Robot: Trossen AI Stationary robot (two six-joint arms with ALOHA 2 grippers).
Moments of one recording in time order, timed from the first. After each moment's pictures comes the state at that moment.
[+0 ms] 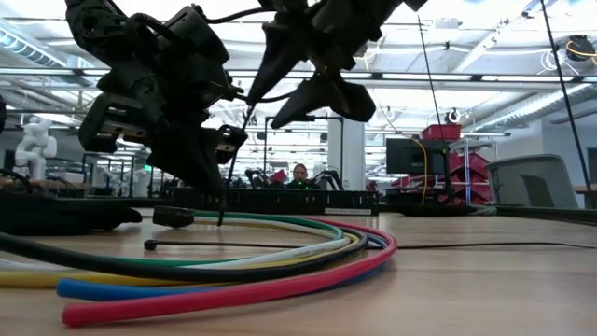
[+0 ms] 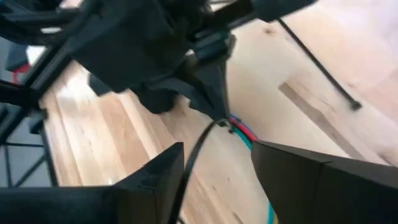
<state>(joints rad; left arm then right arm) -0.01 1.52 0.61 0.10 0.34 0.40 0.16 1.87 1.39 -0.33 0.13 0.90</state>
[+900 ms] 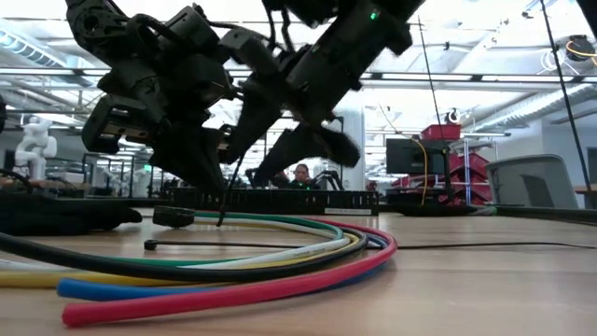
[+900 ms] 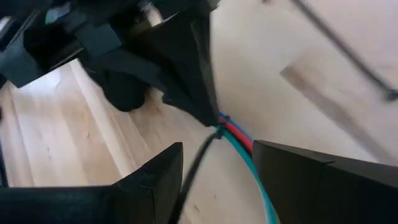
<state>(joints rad) -0.01 1.52 0.61 0.10 0.33 0.40 0.16 2.03 1.39 -0.21 0.13 0.91</state>
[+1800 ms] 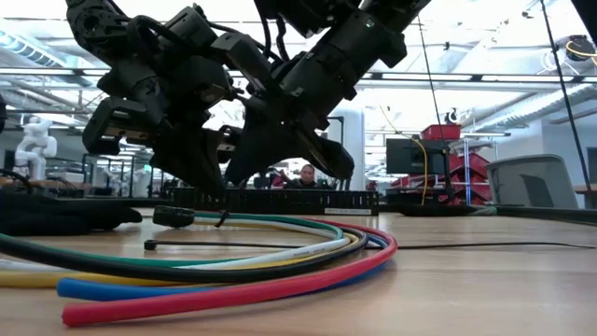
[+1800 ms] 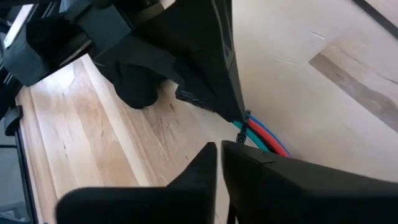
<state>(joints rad) -0.01 1.52 0.61 0.09 0.31 0.40 0.15 2.06 1.39 -0.15 0.07 0.95</state>
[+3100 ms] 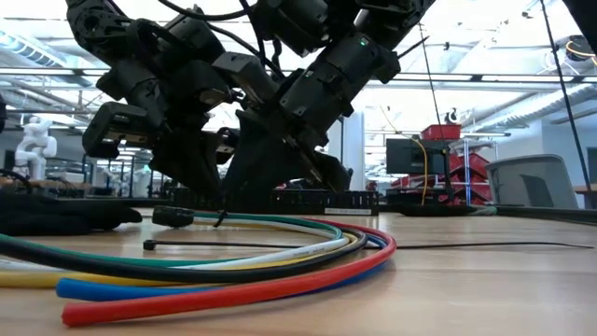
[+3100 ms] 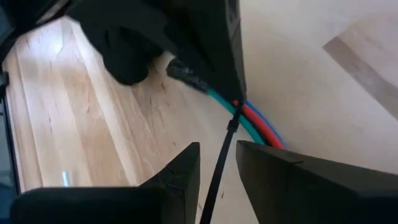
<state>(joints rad) -0.01 1.52 0.61 0.07 0.29 0.41 0.12 2.09 1.39 -0.14 -0.03 0.86</state>
